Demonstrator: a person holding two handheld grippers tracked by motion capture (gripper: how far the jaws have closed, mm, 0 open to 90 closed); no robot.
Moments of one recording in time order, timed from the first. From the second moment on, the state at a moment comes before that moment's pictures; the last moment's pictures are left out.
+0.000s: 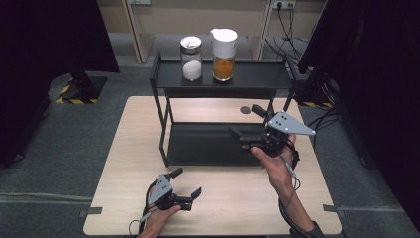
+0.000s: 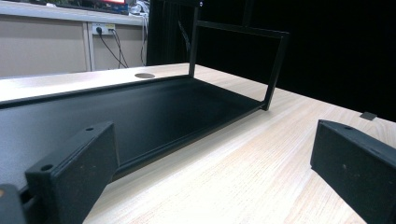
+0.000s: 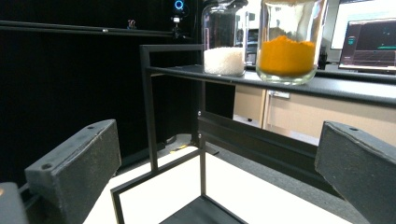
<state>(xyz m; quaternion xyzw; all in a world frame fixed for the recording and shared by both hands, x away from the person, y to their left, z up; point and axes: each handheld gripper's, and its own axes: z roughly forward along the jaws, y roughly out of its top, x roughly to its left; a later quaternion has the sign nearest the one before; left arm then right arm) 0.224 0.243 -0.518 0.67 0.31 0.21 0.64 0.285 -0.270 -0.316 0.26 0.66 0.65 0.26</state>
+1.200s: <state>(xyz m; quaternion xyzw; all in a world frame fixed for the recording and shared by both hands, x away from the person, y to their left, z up) 0.224 0.247 -0.518 0.66 0.32 0.22 0.64 0.254 -0.282 -0.411 0.28 0.67 0.65 0.22</state>
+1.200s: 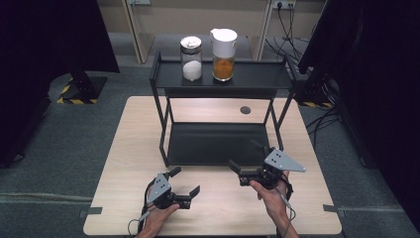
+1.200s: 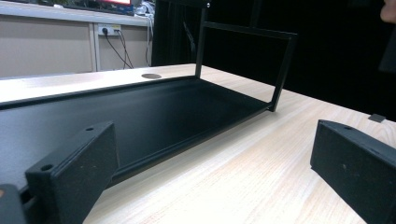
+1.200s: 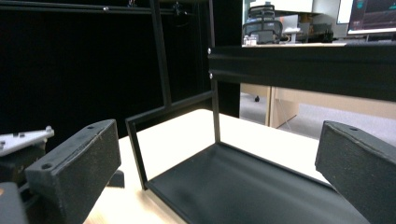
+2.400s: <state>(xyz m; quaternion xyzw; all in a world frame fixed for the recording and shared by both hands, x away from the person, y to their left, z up) 0.228 0.253 -0.519 0.65 0.34 0.22 0.64 0.250 -0.276 -0.476 0.30 0.68 0.64 0.19</state>
